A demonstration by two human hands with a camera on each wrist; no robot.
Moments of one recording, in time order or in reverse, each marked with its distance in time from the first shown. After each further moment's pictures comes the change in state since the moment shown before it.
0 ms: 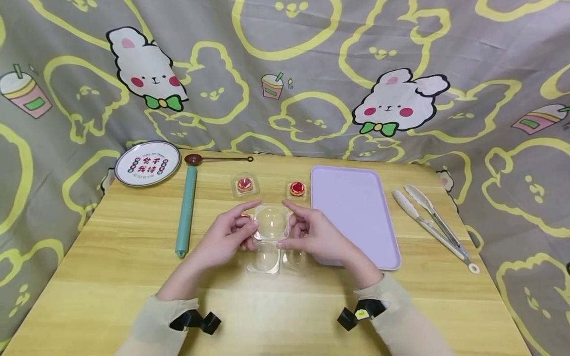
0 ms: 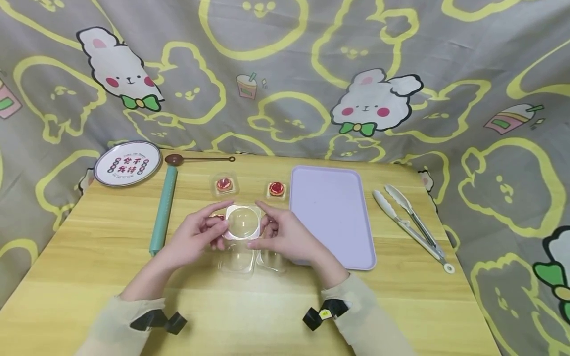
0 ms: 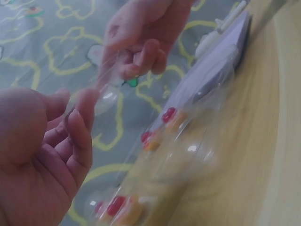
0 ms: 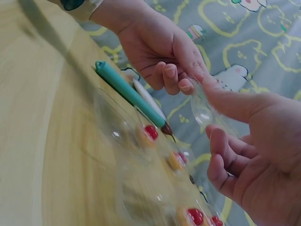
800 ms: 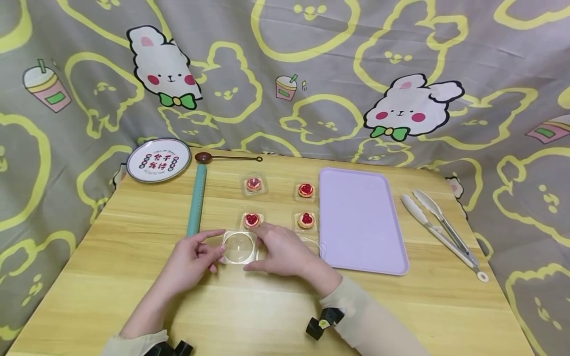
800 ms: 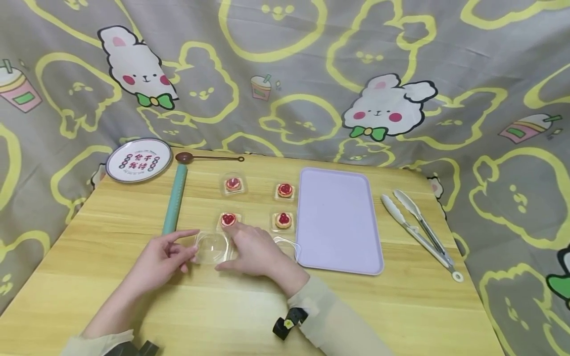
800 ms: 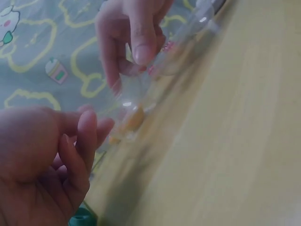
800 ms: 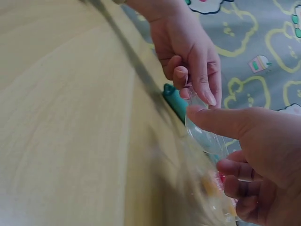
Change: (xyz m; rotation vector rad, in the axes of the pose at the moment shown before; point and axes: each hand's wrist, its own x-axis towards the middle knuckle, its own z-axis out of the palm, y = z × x) left_hand -0.081 -0.037 -0.046 0.227 0.207 -0.199; right_hand 0.040 -0.003 0.086 -0.699 -0.127 -0.080
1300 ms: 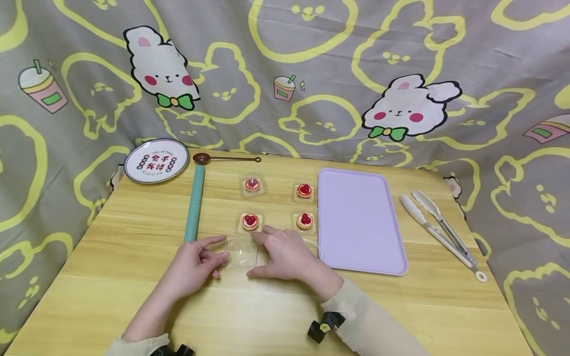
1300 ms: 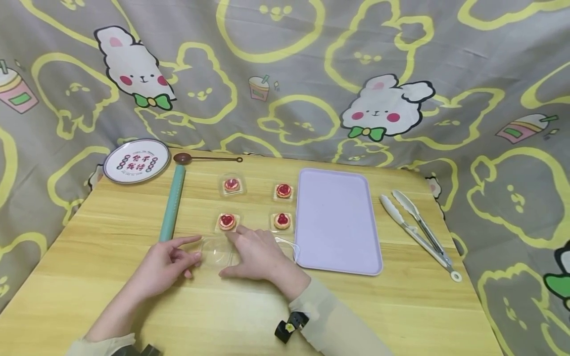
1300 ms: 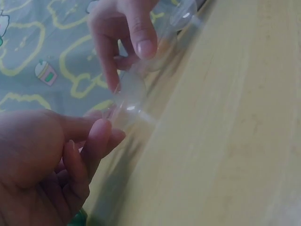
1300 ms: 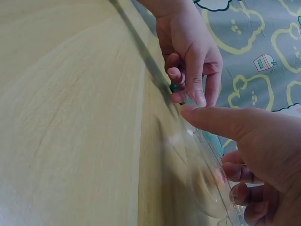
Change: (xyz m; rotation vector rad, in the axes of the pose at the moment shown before) left_hand -0.001 -0.006 0.010 0.069 -0.025 -0.032; right_hand -0.008 0.002 0.003 -0.205 -0.029 0.025
